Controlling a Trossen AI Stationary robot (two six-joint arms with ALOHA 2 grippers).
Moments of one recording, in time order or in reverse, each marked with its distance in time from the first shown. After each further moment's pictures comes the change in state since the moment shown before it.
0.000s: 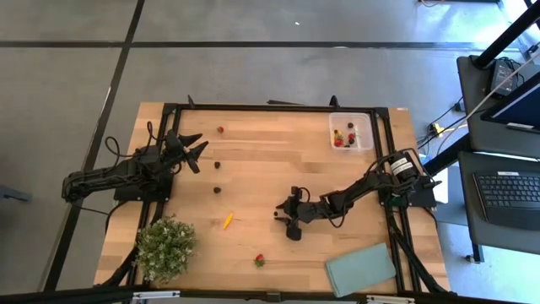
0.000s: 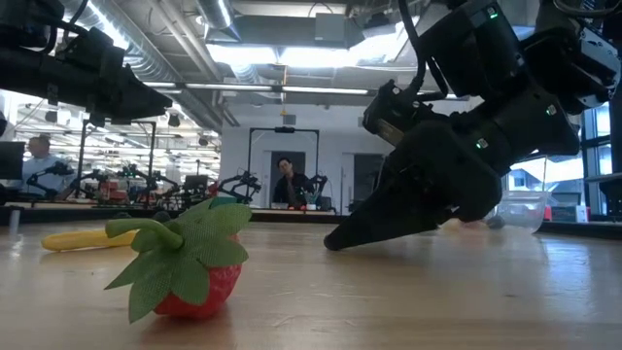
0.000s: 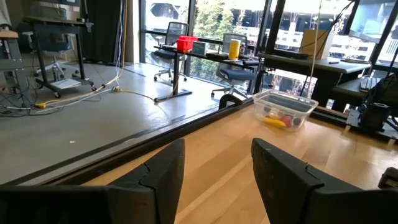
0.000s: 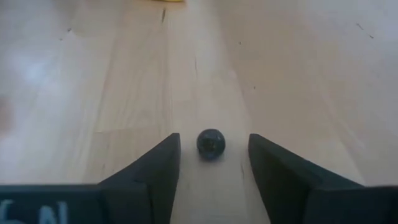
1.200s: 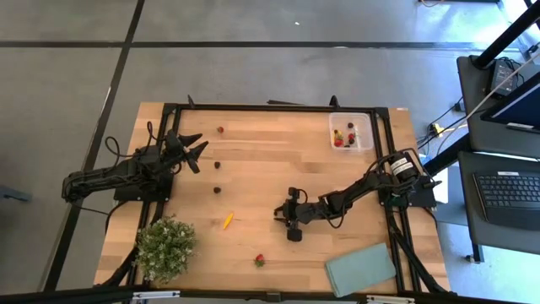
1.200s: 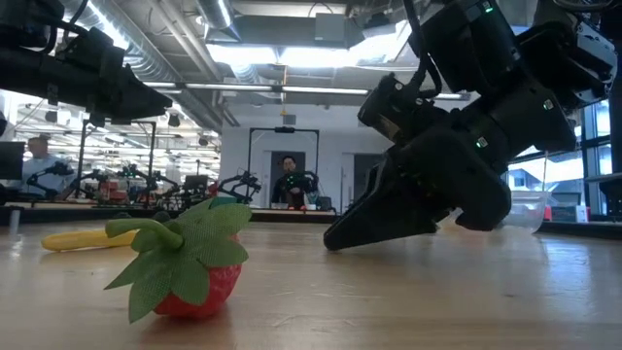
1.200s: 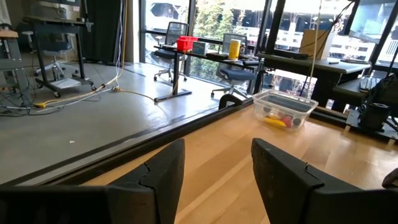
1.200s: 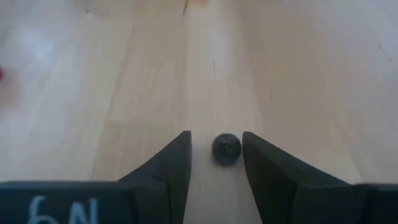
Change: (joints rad) left arm 0.000 0.000 0.000 0.000 0.000 -0.002; right arm -0.001 0.000 0.027 -0.037 -0.015 -0.128
